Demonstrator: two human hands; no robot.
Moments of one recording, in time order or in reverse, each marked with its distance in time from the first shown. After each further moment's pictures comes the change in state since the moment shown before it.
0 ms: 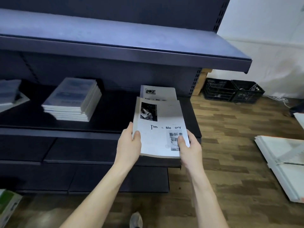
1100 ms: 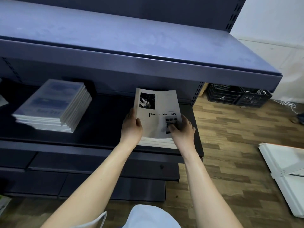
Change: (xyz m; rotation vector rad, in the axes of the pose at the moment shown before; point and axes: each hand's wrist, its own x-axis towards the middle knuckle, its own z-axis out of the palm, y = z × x) left_hand 0.161 -0.002 0.060 0.301 0.028 0.048; right_hand 0.160 -0.003 0.041 -0.374 -0.103 -0.022
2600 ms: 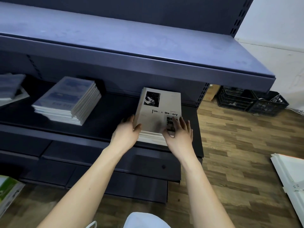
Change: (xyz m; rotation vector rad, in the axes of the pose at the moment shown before) left_hand -0.036 -0.008 -0.024 0.263 -0.019 0.008; right_hand -0.025 0.006 -0.008 -0.276 -0.078 -0.232
